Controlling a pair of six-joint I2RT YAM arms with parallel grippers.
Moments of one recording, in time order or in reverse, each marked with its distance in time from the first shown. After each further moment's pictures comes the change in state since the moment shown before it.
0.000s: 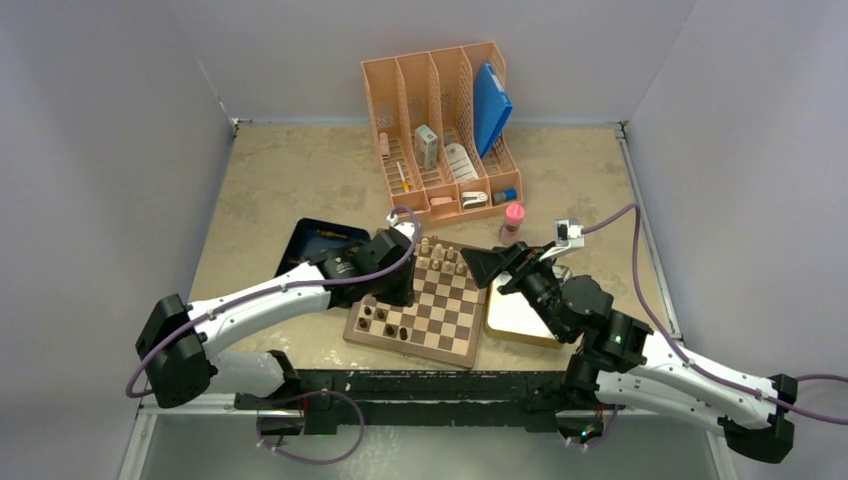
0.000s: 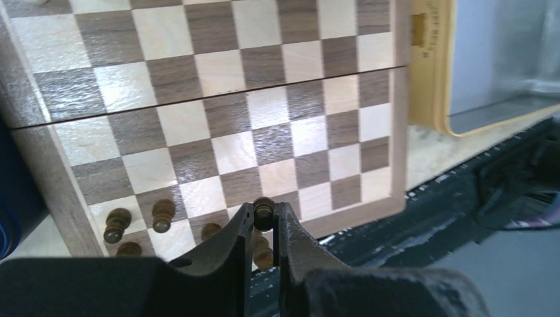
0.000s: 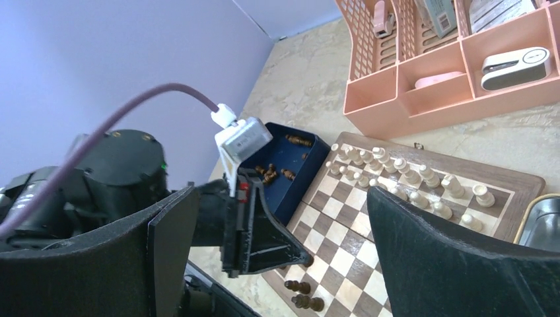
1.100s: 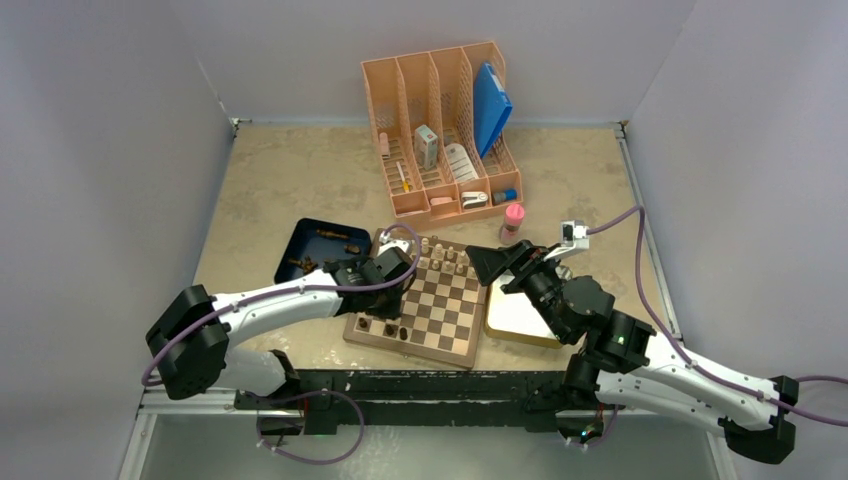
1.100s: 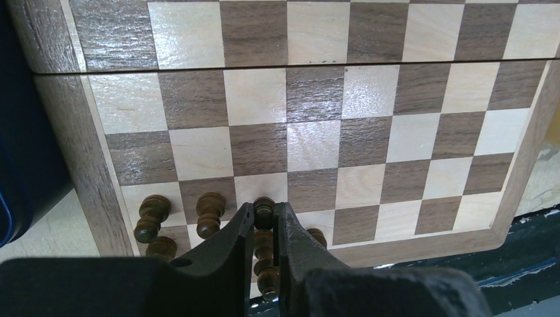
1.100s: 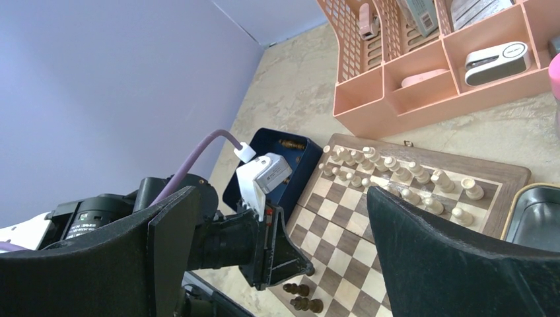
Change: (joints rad) left arm -0.030 0.083 -0.125 0.011 -0.144 -0.070; right arm 0.000 -0.018 0.010 -0.046 0.049 0.041
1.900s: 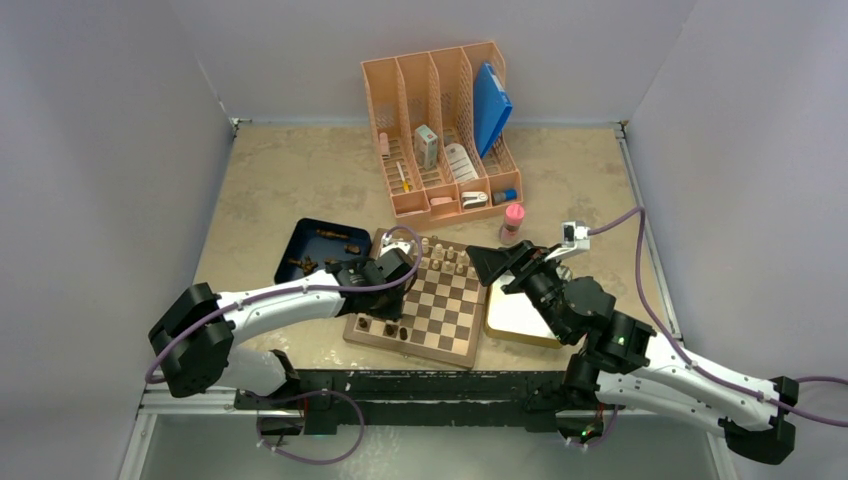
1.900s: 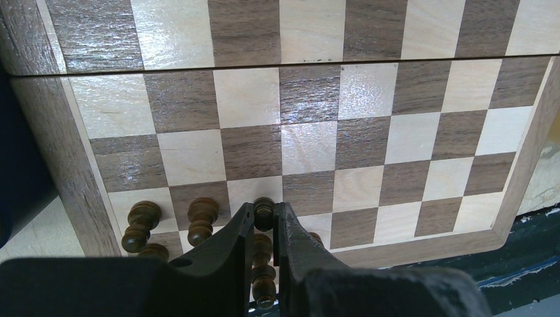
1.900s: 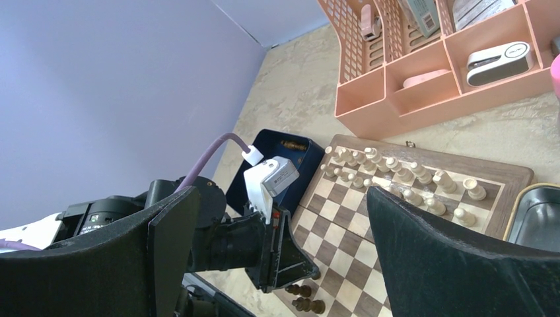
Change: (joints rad) left arm -0.001 0.016 -0.017 0.029 0.018 0.002; right arm 0.000 -0.008 -0.007 0.008 0.000 0.003
